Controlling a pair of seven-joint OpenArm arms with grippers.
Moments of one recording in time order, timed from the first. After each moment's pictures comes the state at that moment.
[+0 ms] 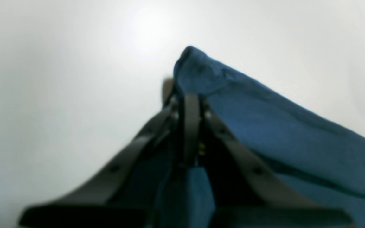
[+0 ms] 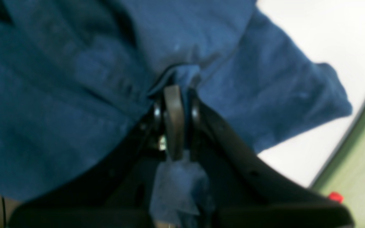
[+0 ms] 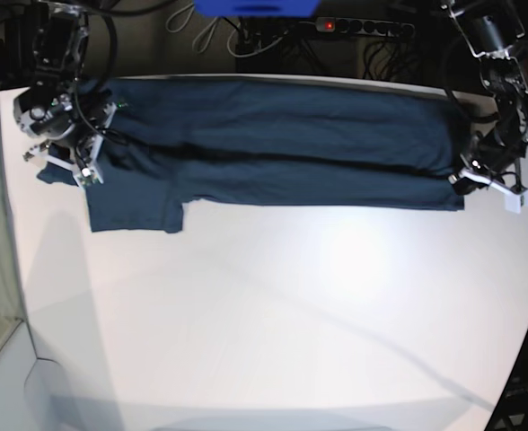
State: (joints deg) left arm 2.7 -16.1 -32.9 72.8 -37.5 -23.8 46.9; right arm -12.3 5.5 21.2 100.0 -10.1 40.1 -53.0
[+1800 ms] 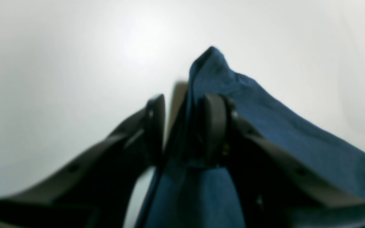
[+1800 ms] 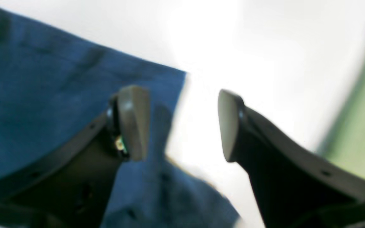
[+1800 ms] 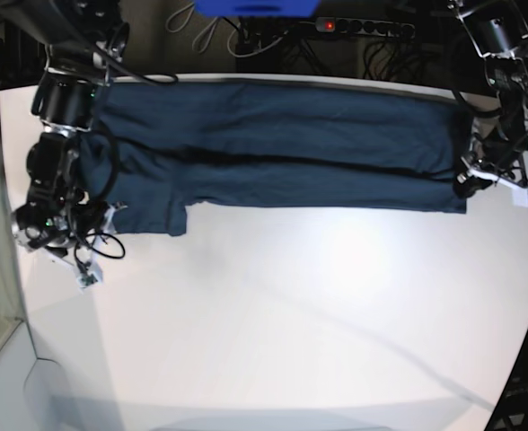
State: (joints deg) left arm 2.8 -18.1 -32.9 65.7 -40.7 -25.3 41.2; right arm 16.4 7.4 19.1 77.5 -10.3 40.1 -60.5
